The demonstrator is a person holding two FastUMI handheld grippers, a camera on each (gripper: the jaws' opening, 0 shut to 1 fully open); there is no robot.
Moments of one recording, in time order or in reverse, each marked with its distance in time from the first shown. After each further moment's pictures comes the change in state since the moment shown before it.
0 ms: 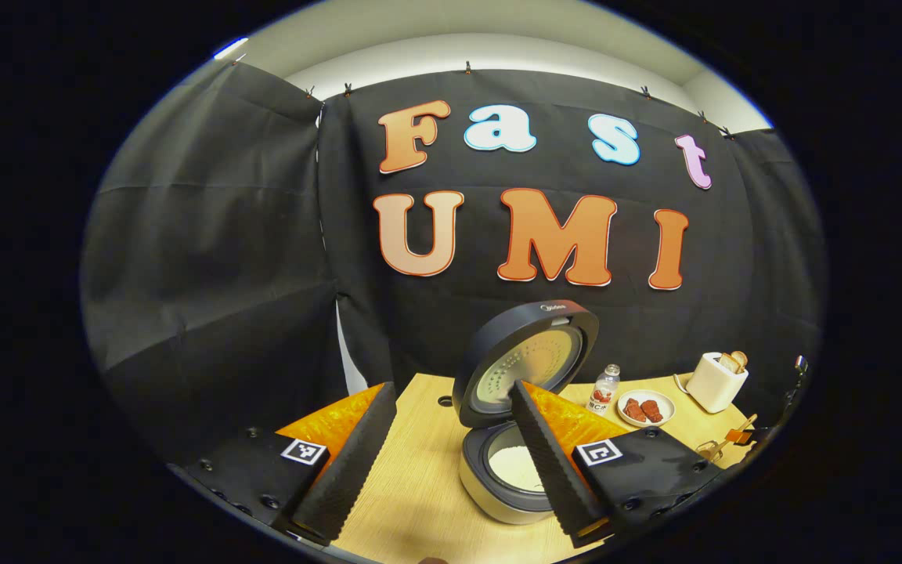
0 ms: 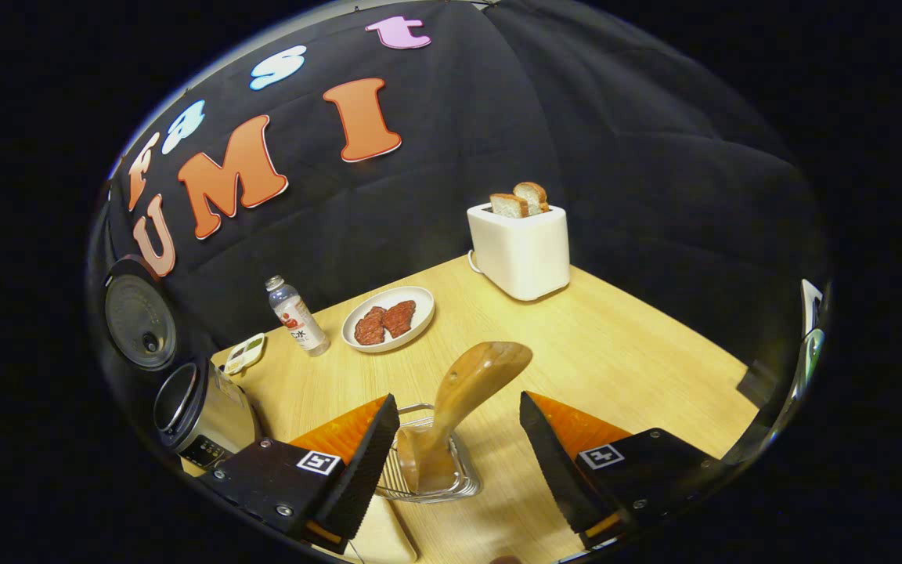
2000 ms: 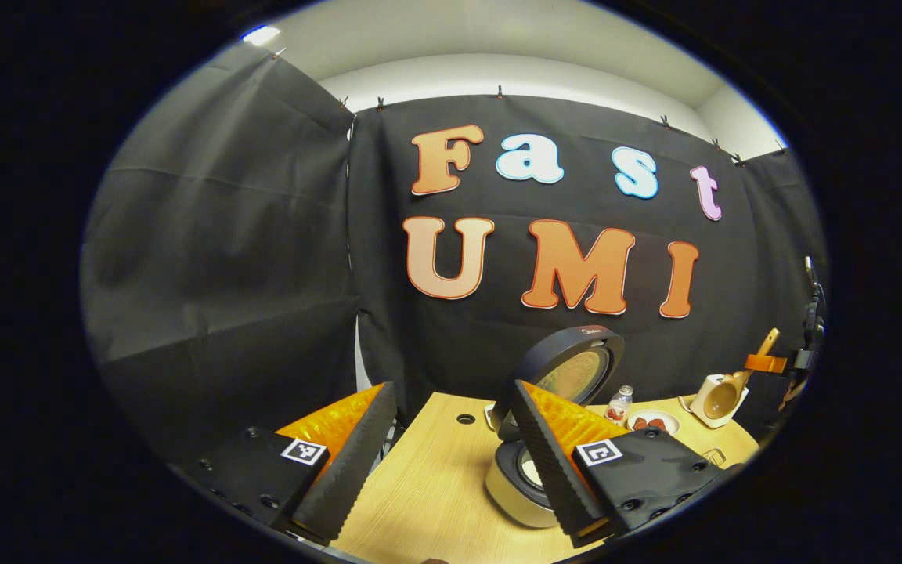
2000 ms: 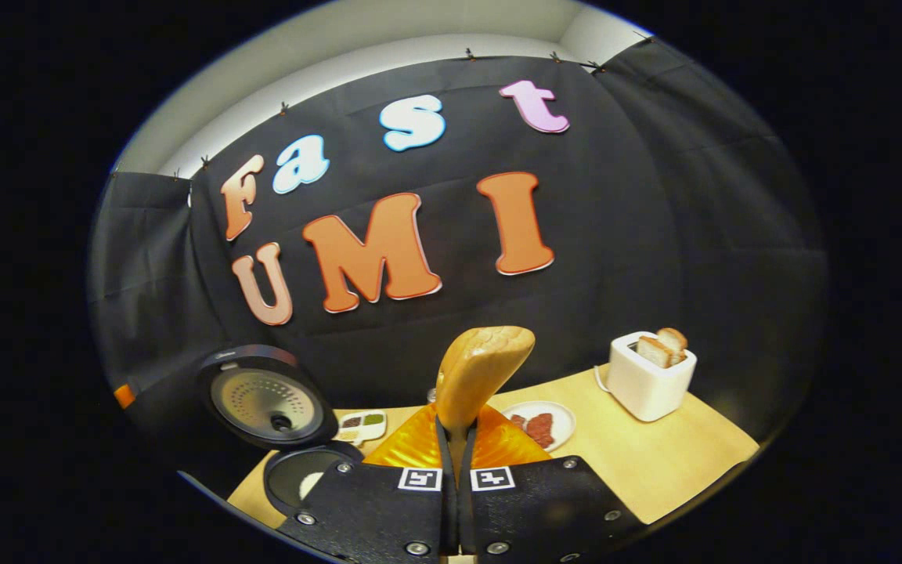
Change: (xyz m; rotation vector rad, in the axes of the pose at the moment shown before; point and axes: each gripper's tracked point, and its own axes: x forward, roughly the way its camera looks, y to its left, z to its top) left arm -0.023 0.068 0.002 -0.038 -0.102 0.020; right arm -0.069 0.169 0.149 -0.085 -0.287 0.305
